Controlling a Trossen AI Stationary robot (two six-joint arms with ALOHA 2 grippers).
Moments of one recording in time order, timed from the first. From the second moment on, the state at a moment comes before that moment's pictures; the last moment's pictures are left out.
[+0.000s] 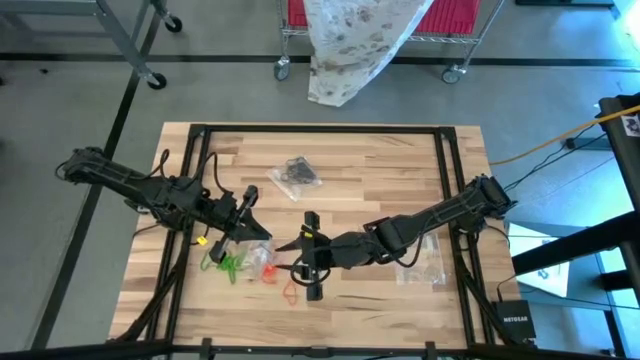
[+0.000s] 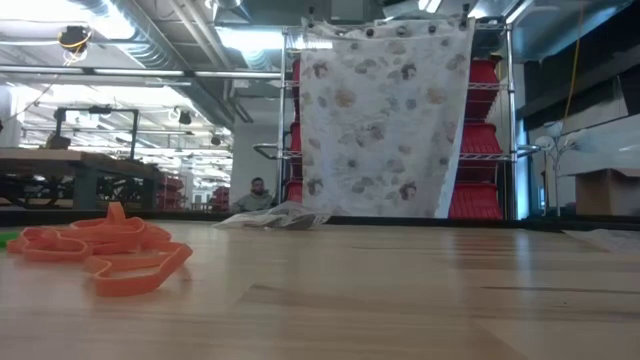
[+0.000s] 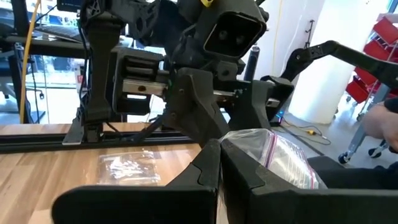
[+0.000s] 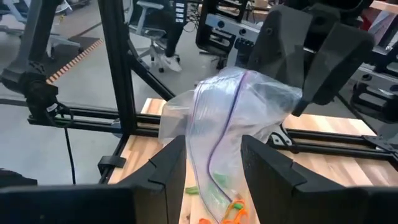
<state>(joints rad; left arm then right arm) -0.33 0.95 0.79 0.15 0.00 -0.13 0.41 1.86 1.70 -0.12 0.33 0.04</state>
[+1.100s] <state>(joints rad) -0.33 0.95 0.79 0.16 0.00 -0.13 0.40 1.87 1.70 -0.11 0.37 0.02</state>
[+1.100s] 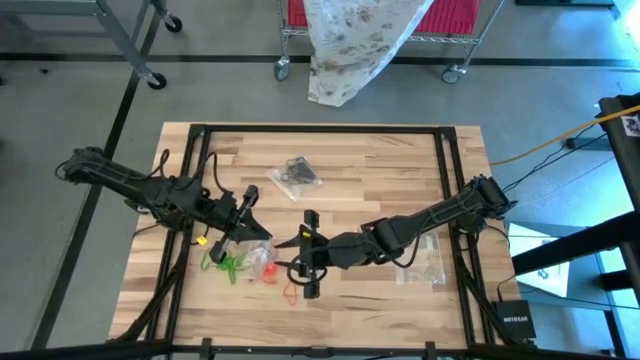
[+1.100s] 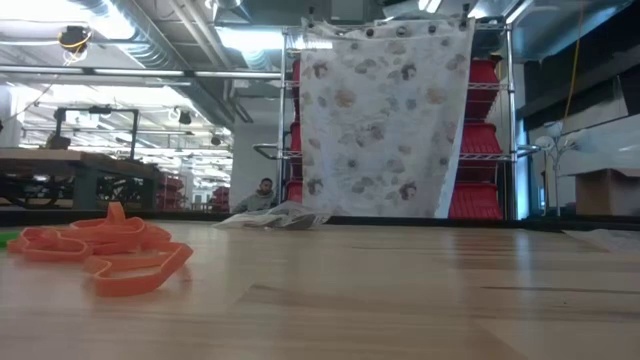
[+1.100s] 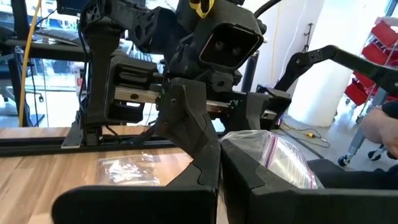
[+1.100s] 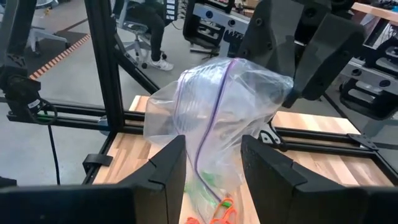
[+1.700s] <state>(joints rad) -0.33 0.99 0.79 0.21 -0.02 -0.13 0.41 1.86 1.70 -0.17 0.38 0.02</state>
